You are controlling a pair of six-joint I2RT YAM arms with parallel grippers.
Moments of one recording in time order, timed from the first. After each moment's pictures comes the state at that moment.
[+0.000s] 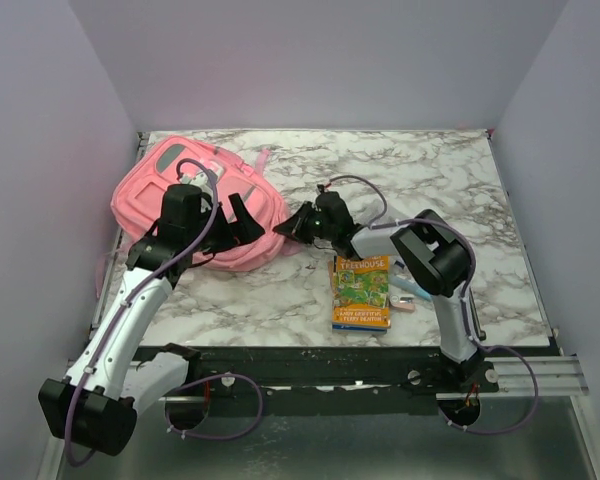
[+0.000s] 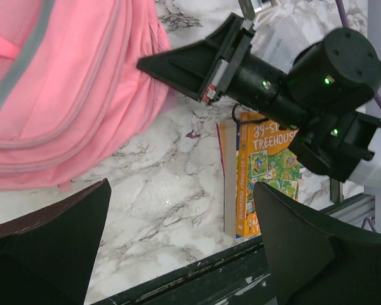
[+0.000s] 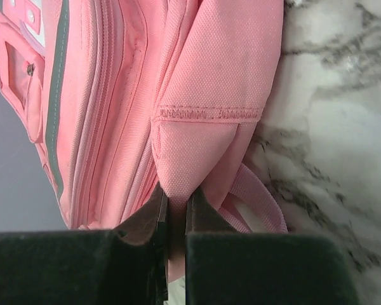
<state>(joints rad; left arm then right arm) -0.28 0.98 0.97 -0.61 0.26 -0.56 0.69 2.15 1.21 0.52 -0.25 1.08</state>
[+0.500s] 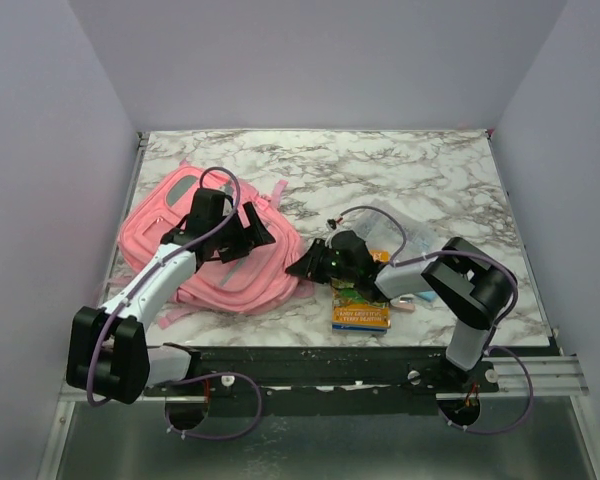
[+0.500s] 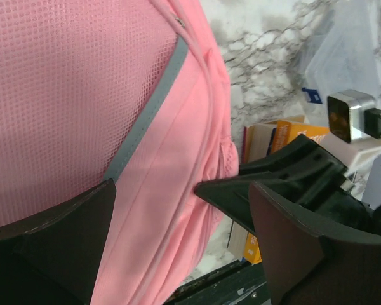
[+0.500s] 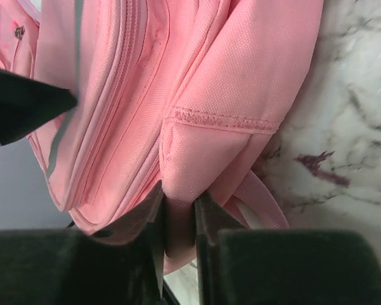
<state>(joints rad) -0.28 1.24 0.87 -0.39 0.30 -0.66 0.81 1.81 0.71 0.65 -0.18 1.05</state>
